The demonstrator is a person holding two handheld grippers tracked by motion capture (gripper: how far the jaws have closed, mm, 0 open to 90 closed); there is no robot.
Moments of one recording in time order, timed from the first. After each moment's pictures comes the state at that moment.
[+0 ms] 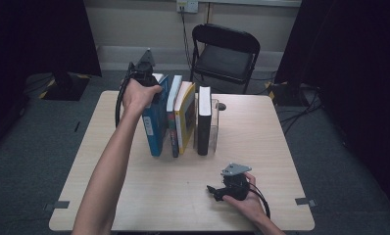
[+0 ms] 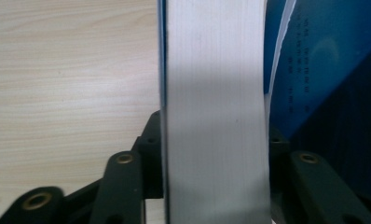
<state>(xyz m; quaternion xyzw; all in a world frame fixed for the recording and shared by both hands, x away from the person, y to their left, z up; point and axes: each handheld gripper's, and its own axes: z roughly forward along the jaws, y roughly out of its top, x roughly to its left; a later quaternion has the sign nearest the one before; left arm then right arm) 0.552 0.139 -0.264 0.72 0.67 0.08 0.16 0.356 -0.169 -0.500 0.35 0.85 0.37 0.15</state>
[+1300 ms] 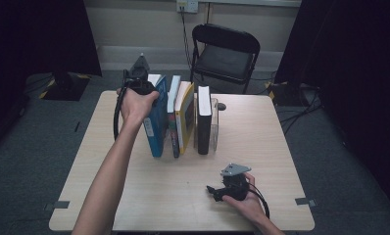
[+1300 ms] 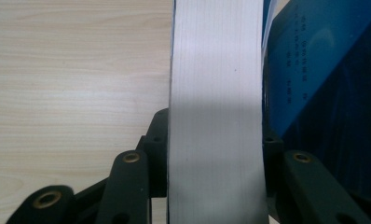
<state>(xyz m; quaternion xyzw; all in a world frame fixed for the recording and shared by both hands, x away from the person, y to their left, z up) 0.523 0.144 -0.269 0.68 0.70 0.10 0.20 0.356 -0.168 -0.500 0.35 0.85 0.37 0.15</state>
